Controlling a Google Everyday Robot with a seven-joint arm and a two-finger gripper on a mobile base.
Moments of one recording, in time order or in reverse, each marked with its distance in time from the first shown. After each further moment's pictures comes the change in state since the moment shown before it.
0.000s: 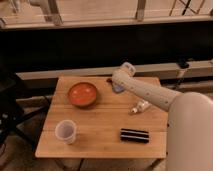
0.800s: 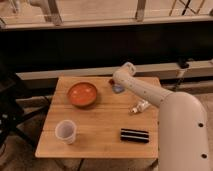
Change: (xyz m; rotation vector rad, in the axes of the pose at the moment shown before) arm 0.018 0.005 0.035 -0.052 0.046 0.031
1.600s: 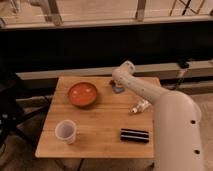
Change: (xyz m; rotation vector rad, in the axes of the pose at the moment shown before) arm 0.005 0.006 0.005 -0.056 0.029 0.006
